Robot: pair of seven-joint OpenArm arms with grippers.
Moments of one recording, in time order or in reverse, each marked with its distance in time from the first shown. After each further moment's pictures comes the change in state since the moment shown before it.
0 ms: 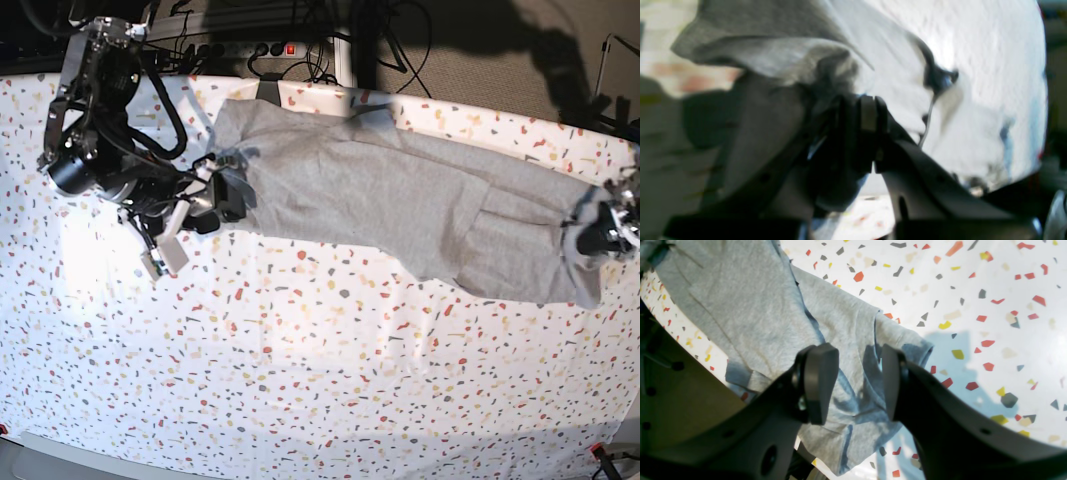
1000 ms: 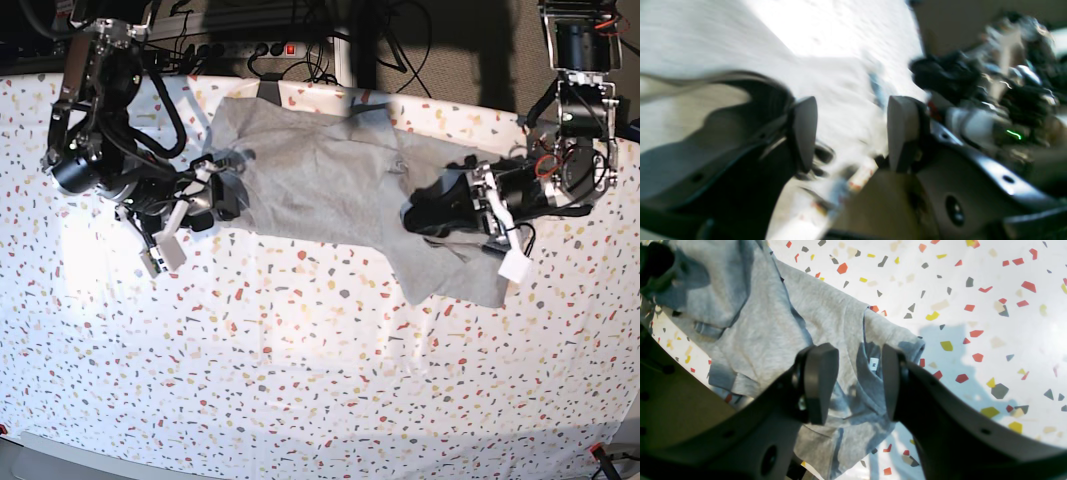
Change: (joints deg) left arm 7.0 23.7 -0.1 23.0 -10.3 -0.2 17.4; right arm 0.0 0.0 0.0 -2.1 -3.4 0.0 1.9
